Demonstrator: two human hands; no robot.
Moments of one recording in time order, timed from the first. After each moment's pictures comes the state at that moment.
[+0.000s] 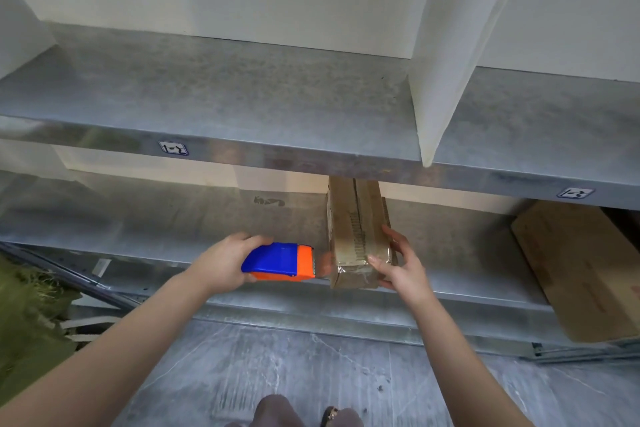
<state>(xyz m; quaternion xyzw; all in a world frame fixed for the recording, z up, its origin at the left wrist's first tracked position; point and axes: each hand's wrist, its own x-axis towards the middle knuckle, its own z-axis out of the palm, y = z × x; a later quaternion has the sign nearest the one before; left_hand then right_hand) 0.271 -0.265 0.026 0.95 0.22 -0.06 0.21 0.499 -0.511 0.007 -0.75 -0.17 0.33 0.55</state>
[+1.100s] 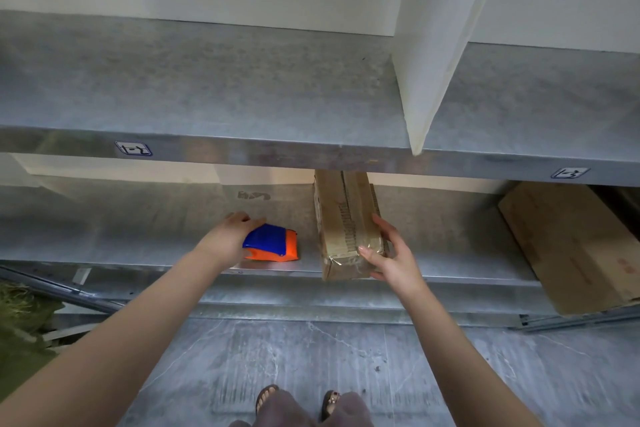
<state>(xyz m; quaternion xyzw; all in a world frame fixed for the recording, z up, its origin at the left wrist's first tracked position) 0.314 -0.238 -0.001 0.95 0.24 -0.11 0.17 0.497 -0.513 0.000 -0.72 -0.16 0.35 0.58</state>
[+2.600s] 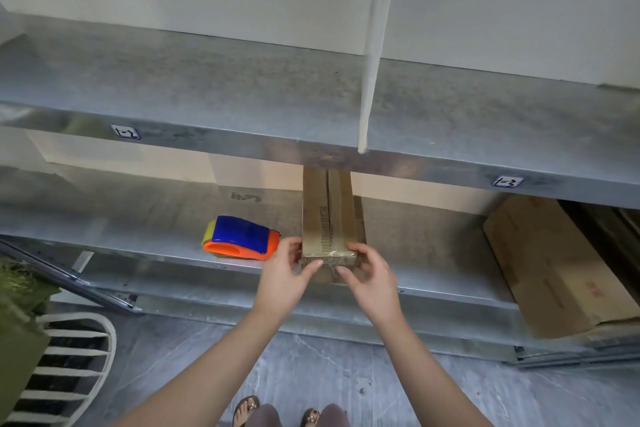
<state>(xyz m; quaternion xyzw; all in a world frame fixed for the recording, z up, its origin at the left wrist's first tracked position) 0.362 -0.420 0.005 0.74 0.38 0.22 0.51 0.489 -0.544 -0.009 -0.79 -0.30 0.19 0.50</state>
